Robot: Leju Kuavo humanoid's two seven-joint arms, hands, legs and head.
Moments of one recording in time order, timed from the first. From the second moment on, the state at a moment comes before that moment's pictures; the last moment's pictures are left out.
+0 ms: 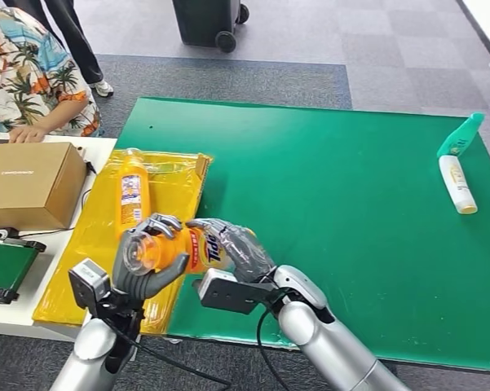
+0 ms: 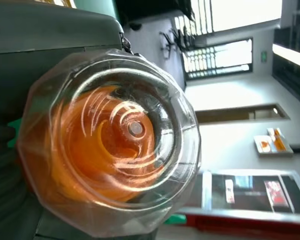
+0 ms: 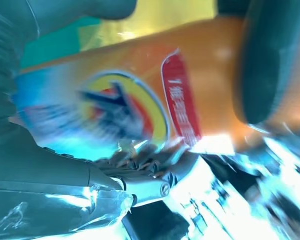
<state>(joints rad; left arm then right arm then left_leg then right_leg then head) 0.02 -0.05 -0.40 -1.65 0.02 -0.03 -0.47 -0.41 0.07 0.75 -1.23 0.54 -0.16 -0.23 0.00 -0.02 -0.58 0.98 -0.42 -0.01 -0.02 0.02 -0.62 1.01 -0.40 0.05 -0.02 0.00</state>
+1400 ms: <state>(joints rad) -0.22 0.47 -0.14 -1.70 -0.24 -0.24 -0.07 -0.17 0.07 0.59 -1.45 0.54 -0.34 -0.27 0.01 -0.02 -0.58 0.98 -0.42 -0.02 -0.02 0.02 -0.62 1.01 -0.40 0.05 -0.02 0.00</state>
